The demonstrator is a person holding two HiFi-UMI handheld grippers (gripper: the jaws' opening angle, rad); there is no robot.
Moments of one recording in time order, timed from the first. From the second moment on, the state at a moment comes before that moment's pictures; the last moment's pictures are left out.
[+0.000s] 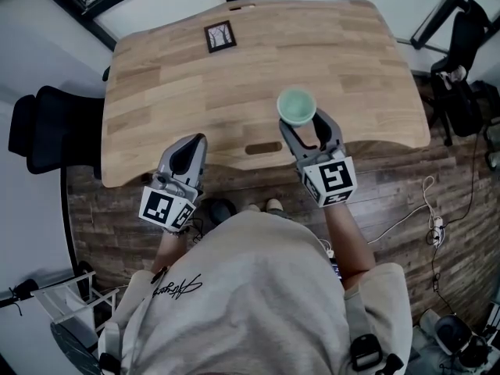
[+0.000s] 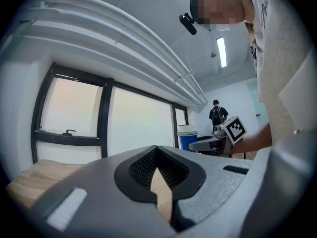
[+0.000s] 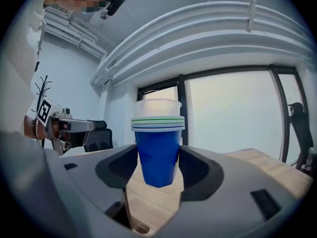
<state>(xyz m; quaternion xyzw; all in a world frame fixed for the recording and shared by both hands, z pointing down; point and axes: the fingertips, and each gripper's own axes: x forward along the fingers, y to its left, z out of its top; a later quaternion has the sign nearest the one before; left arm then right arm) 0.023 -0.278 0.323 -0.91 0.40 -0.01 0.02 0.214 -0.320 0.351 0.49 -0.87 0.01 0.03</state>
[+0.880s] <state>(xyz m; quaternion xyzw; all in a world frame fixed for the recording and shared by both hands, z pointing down) 0.038 -0.275 0.323 -0.90 0.44 -0.01 0.04 0.221 -0.317 0.348 0.46 -0.89 0.00 0.01</state>
